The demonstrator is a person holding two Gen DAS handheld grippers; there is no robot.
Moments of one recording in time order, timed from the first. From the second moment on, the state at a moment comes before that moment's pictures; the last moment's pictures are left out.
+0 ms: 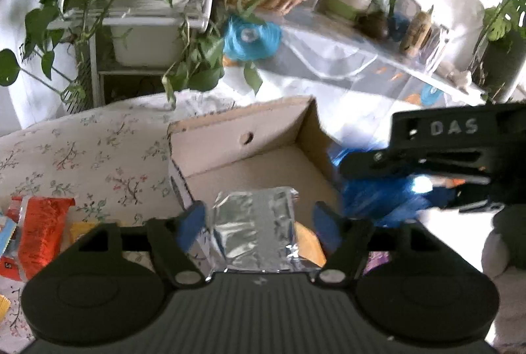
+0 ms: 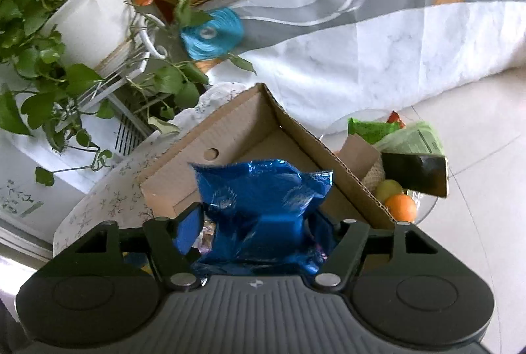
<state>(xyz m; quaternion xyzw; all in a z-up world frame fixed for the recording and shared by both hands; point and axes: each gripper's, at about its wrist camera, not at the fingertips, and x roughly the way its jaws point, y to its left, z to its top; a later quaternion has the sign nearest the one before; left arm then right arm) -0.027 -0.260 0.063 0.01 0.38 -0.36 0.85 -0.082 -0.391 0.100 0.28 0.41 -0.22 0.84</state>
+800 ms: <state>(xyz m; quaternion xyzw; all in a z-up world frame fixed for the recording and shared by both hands) -0.009 -0.173 0.100 0.00 0.40 -0.29 0.87 -0.071 -0.370 0.108 0.28 0.40 -0.16 0.86</state>
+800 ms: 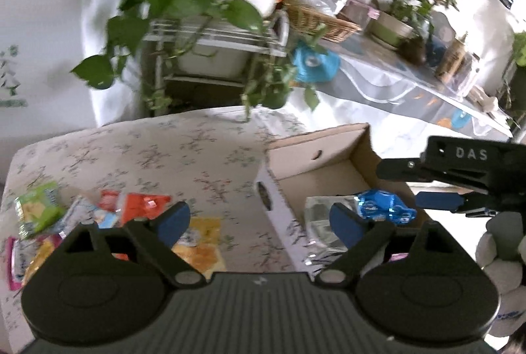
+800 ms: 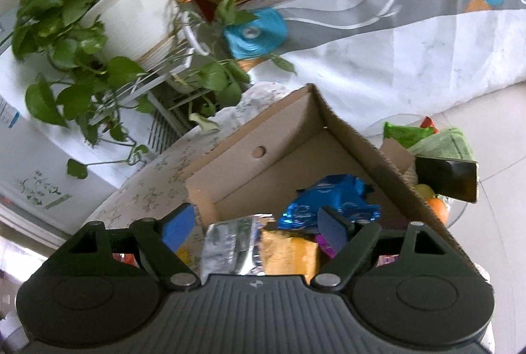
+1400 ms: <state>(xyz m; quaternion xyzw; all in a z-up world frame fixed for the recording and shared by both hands) 0.023 -0.065 0.113 -0.04 0.41 -0.21 0.89 -0.046 -0.312 0.111 0.24 0.41 -0.08 0.88</state>
